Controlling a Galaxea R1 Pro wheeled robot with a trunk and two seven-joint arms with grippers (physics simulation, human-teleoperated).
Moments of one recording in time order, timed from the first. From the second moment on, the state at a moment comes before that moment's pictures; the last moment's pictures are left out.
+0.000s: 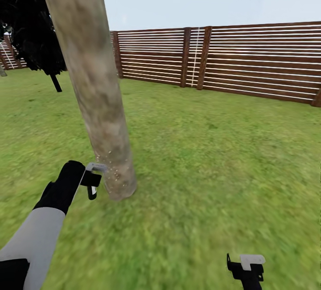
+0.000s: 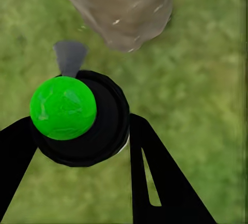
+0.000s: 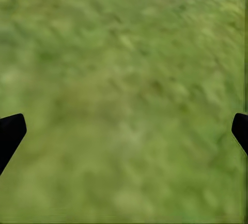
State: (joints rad) left arm -0.86 0.12 0.06 -0.93 -0.42 1.01 -0.41; right arm -0.46 -0.10 -0.05 -0.07 0.16 -0.57 -0.25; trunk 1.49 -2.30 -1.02
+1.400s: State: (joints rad) left arm -0.86 0.13 0.15 -0.91 -0.43 1.01 -0.39; right arm -0.46 -0.09 -0.05 -0.07 0.16 -0.57 -0.25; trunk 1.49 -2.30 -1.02
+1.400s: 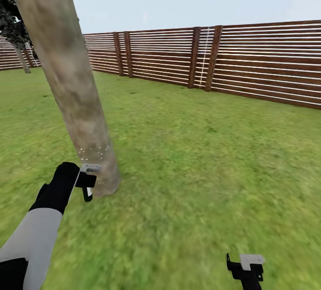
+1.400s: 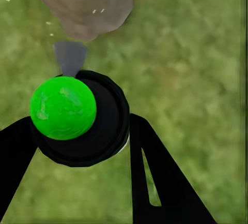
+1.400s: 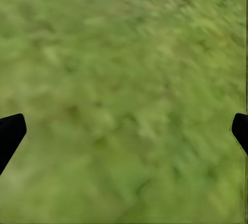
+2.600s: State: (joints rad) left arm -0.82 0.17 0.21 -0.81 -0.43 0.99 -0.36; right arm -0.46 -0.10 -0.05 -0.07 0.16 -0.57 -0.25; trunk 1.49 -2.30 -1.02
